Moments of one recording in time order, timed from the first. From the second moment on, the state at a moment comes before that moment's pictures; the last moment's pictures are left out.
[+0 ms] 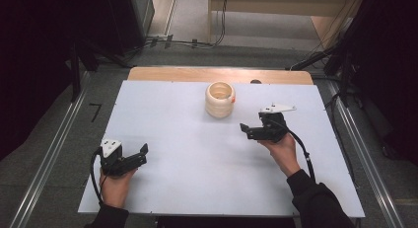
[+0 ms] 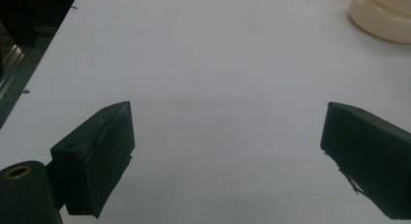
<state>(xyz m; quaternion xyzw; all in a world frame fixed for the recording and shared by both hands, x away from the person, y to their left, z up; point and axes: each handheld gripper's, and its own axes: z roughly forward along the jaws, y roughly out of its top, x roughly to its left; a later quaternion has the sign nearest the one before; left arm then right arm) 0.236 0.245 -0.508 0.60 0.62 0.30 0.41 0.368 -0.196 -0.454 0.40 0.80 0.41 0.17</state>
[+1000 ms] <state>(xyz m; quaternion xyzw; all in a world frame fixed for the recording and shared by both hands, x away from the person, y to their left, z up) 0.236 0.245 -0.509 0.61 0.62 0.30 0.40 0.348 -0.233 -0.457 0.42 0.79 0.40 0.17</state>
